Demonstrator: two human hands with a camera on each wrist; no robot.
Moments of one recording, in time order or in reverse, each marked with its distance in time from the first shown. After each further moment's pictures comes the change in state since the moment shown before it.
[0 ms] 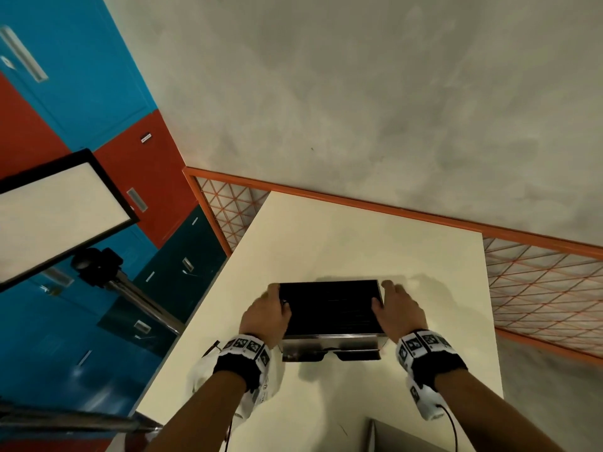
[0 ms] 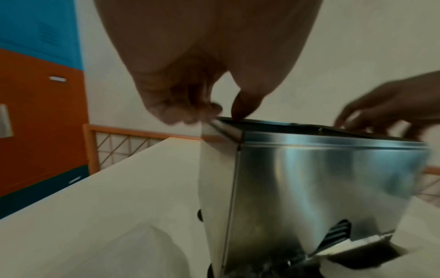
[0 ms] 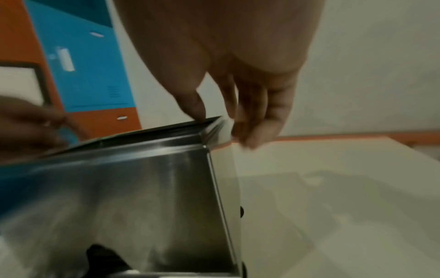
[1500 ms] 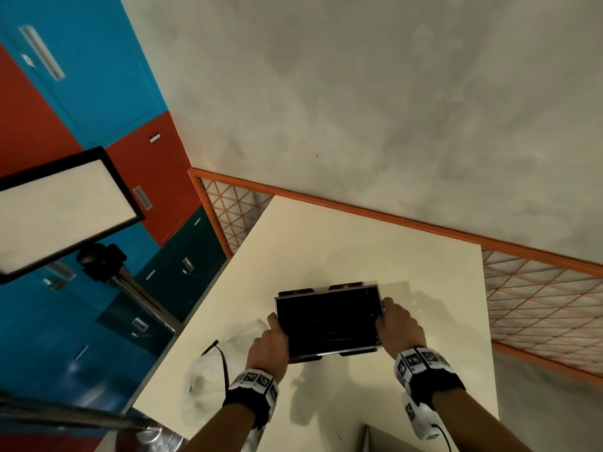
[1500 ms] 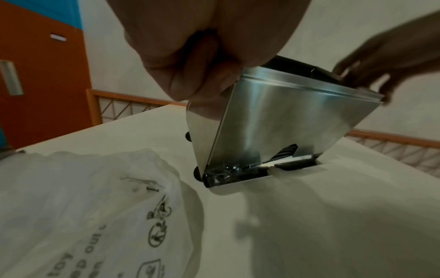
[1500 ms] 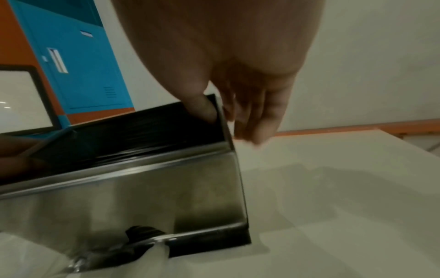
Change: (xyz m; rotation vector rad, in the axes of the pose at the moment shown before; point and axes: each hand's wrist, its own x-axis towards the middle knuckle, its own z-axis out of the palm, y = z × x) left_hand -0.053 0.008 0.036 -0.044 -0.091 -0.177; right_hand -0.020 0.000 0.004 0.019 -0.013 0.001
